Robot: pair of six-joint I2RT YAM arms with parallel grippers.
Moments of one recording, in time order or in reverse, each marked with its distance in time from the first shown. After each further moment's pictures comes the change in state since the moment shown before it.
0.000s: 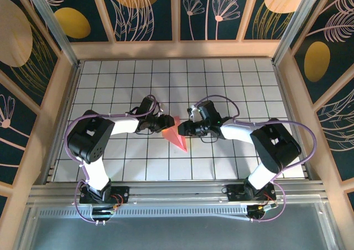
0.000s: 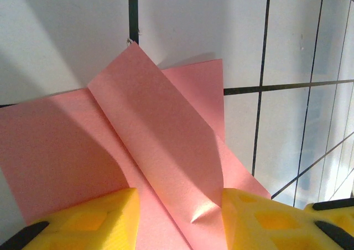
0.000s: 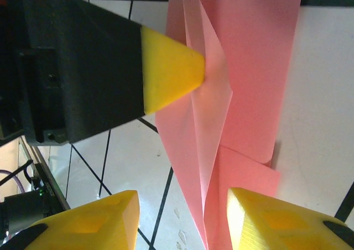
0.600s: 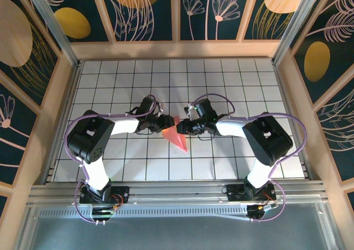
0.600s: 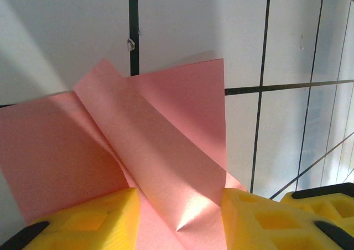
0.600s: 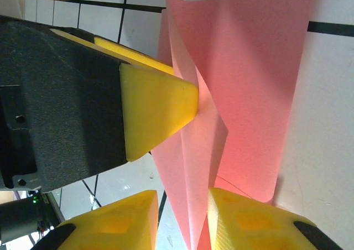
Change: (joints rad) left arm 0.000 0.000 0.000 0.000 0.000 0.000; right arm -0.003 0.106 0.064 0.015 -0.014 -0.018
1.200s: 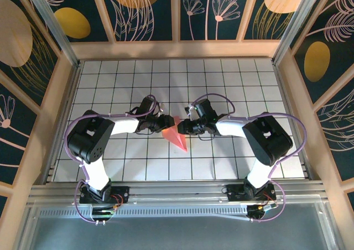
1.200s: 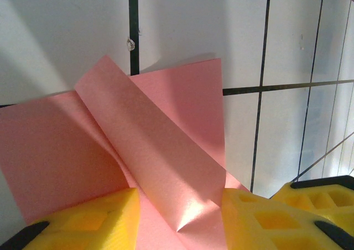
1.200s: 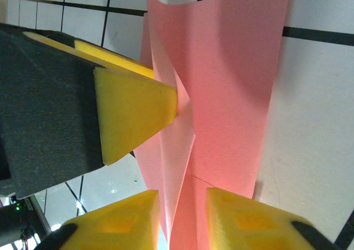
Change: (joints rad) left arm 0.000 0.000 0.000 0.000 0.000 0.000; right arm 0.000 0.001 0.002 -0.019 0.042 -0.017
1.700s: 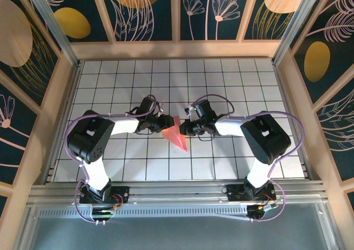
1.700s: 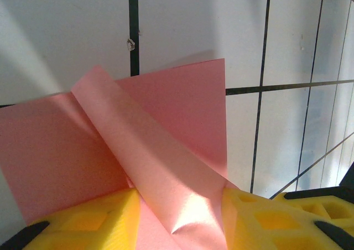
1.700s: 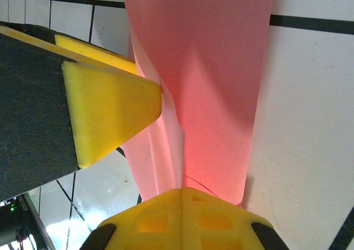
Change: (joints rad) left arm 0.000 0.000 0.000 0.000 0.000 0.000; right arm 0.000 0.023 0.002 -0.003 0.001 0.001
